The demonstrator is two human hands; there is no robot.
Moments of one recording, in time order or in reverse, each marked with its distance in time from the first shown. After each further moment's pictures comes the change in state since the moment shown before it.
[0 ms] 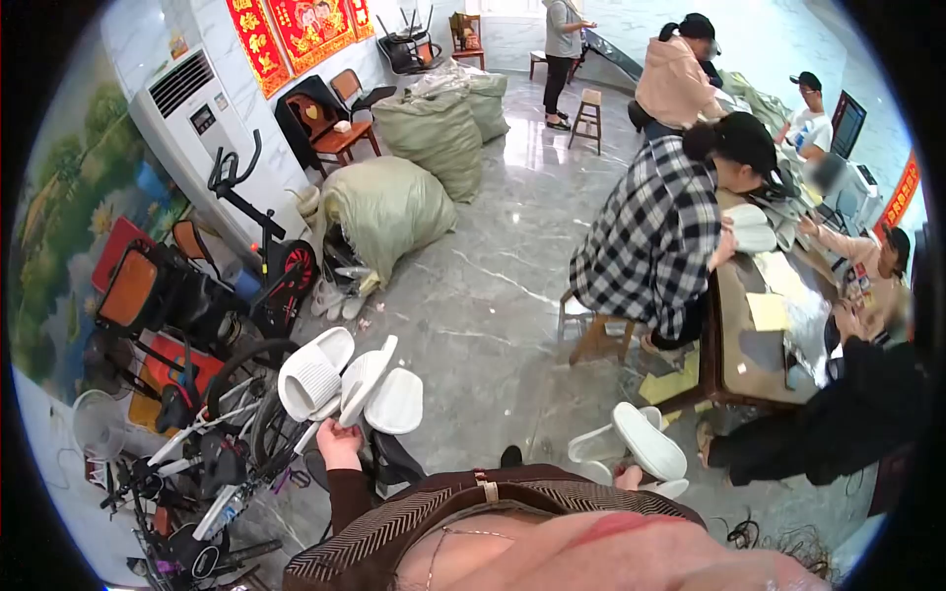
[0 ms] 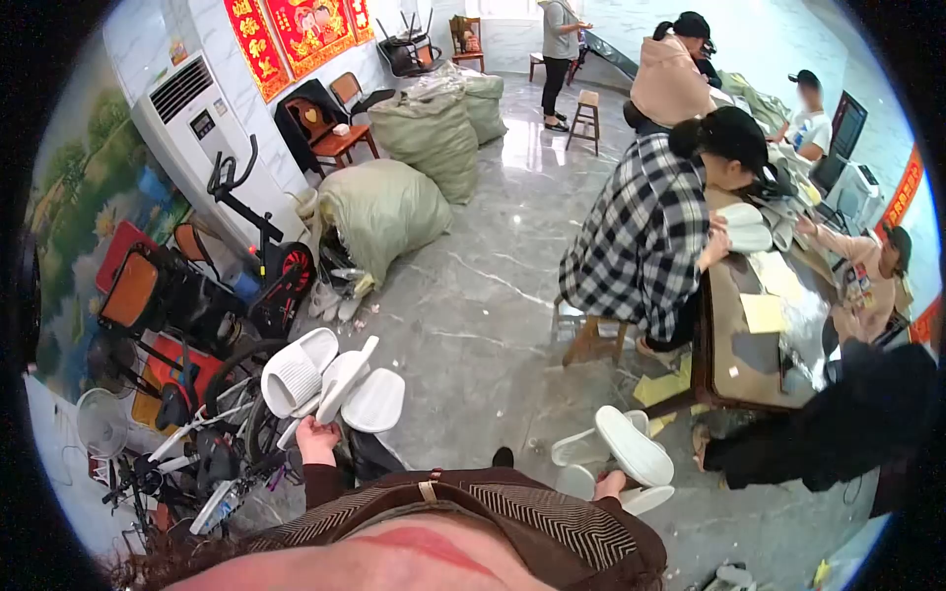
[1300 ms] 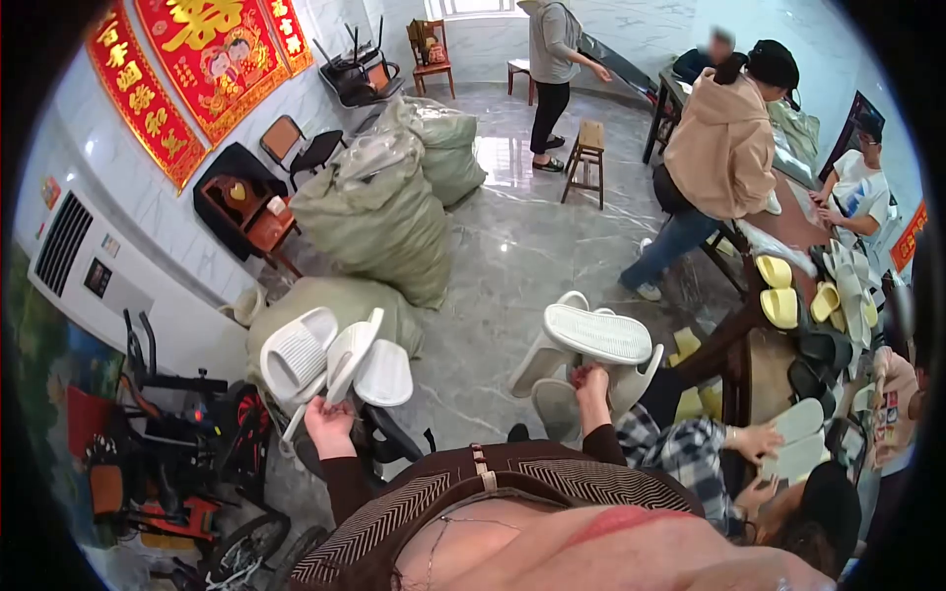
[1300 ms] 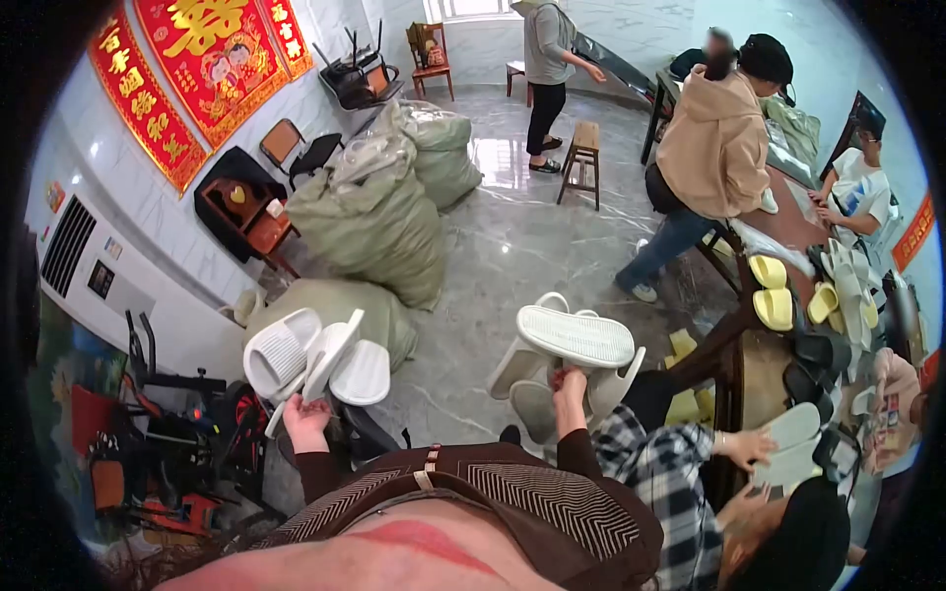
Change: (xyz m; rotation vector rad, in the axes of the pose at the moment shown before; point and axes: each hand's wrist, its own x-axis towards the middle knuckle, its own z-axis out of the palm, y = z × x) left_hand 0.296 -0.187 0.910 -0.083 -0.143 -0.061; right_hand 0.141 -0.347 1.064 0.107 -0.446 0.132
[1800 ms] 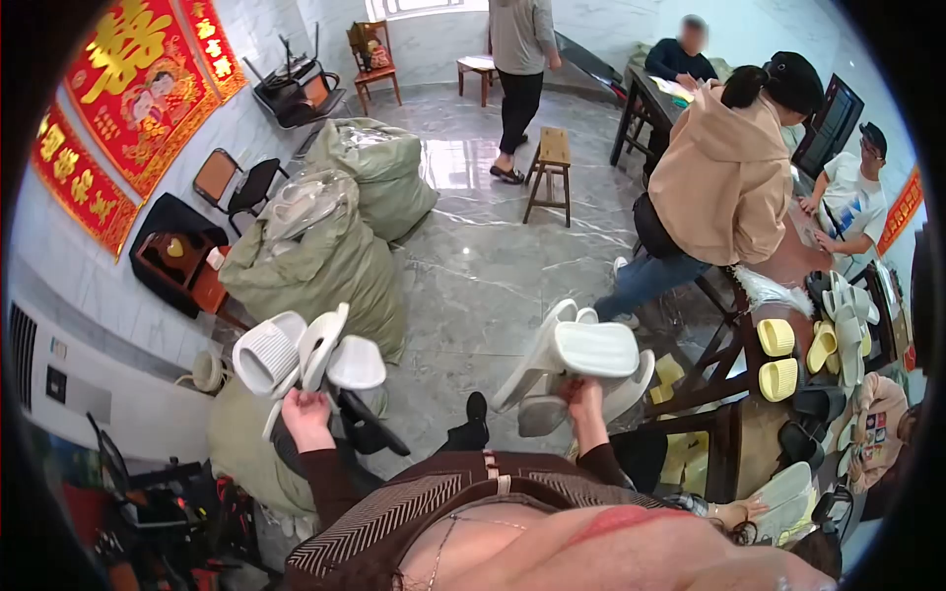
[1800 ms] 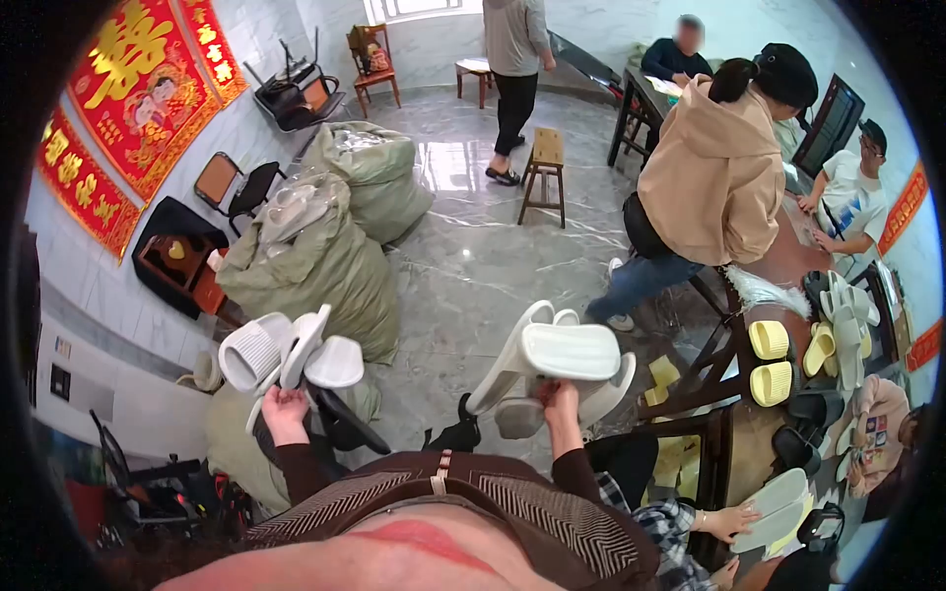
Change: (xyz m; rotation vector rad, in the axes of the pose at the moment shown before) left_hand 0.198 -0.122 0.292 -0.004 -0.023 -0.005; right_hand 0.188 -0.108 0.155 0.030 -0.063 0.015
